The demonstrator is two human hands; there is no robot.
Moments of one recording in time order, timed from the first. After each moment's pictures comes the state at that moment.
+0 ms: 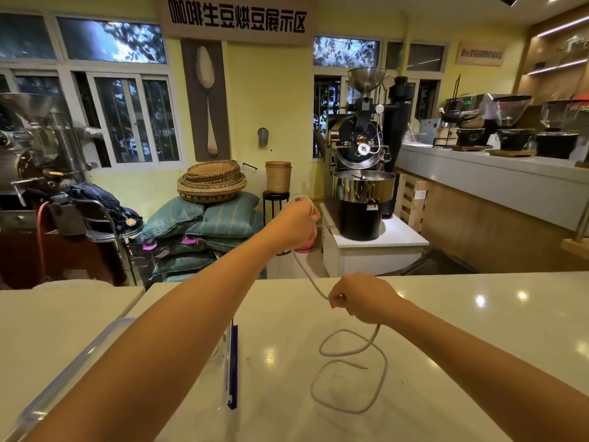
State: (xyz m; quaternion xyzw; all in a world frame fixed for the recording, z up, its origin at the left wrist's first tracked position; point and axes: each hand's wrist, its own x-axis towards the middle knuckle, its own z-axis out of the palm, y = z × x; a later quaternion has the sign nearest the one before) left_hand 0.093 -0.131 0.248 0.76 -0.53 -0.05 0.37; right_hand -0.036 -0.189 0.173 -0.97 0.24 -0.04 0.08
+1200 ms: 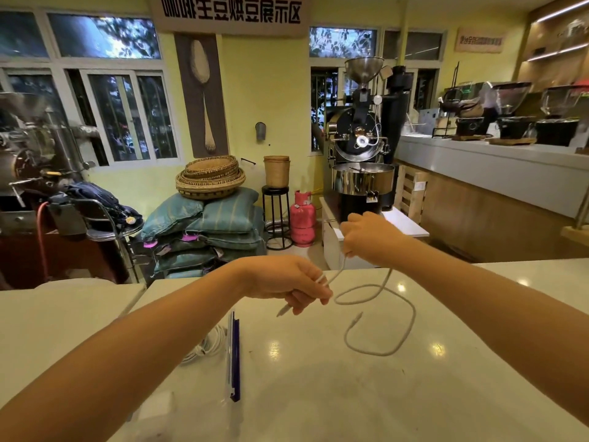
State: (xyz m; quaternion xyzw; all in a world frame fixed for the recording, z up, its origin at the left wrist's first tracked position) left_hand 0.083 -0.076 0.218 0.61 -0.59 -0.47 0.21; right_hand -0.026 -0.230 0.221 -0.95 0.10 -0.03 -0.29
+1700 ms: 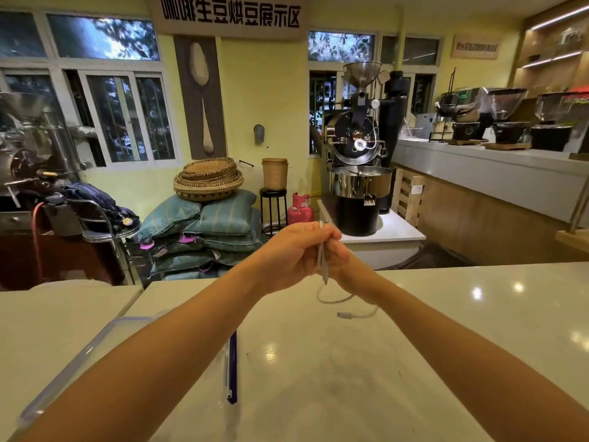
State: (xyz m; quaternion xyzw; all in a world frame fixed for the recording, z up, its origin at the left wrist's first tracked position) left_hand 0.069 -0.087 0.224 0.42 -0.51 -0.49 0.57; right_hand -0.016 -0.201 0.172 -0.83 0.09 -0.22 0.50
